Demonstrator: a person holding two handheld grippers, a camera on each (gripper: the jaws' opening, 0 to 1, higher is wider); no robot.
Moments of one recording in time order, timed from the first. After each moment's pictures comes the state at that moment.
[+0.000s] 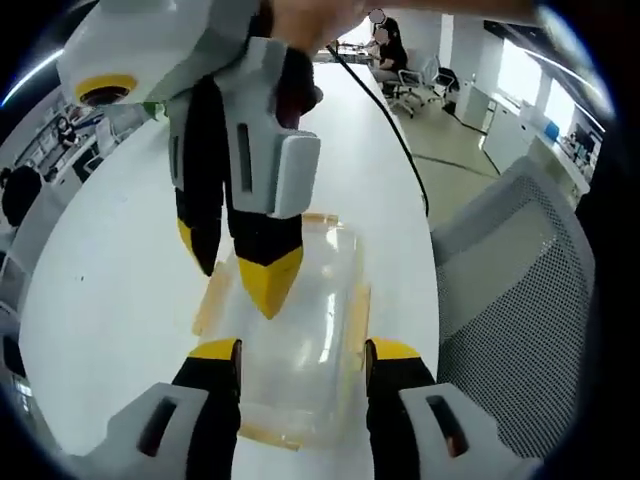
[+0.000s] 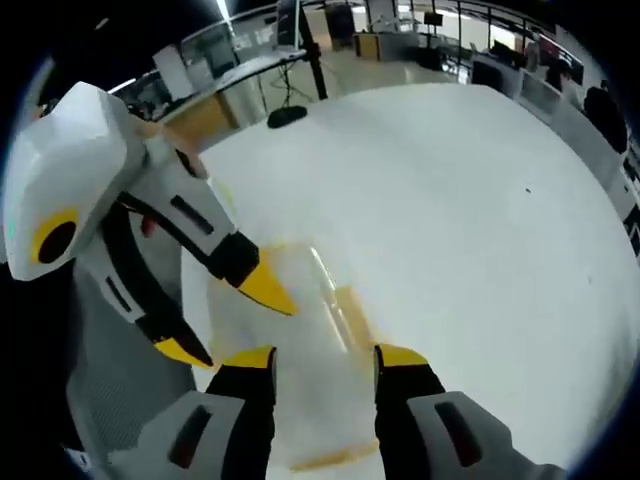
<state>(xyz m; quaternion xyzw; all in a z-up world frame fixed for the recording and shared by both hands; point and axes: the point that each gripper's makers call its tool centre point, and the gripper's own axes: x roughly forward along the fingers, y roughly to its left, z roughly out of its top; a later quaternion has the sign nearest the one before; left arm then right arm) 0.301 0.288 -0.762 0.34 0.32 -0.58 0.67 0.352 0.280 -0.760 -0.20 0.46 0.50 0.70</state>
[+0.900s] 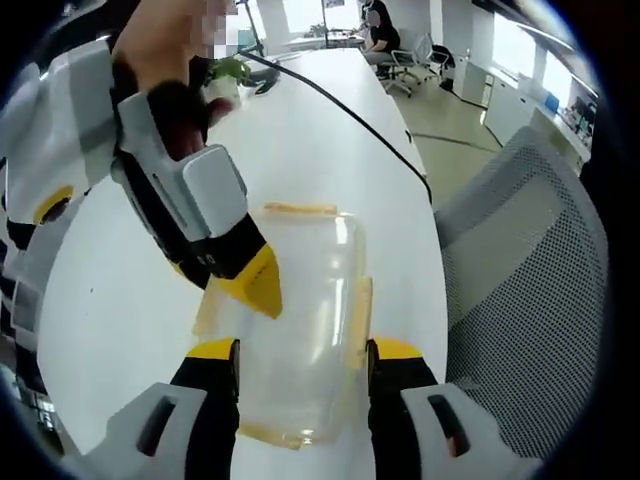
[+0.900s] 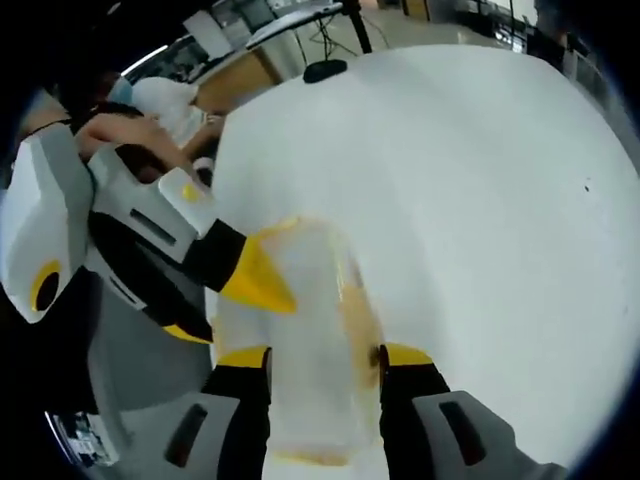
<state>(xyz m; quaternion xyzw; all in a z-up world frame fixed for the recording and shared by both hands) 0.296 0.287 -0.767 0.39 0.31 -0.57 0.66 0.346 0.279 -0.778 -0.22 0.54 0.56 0.59</state>
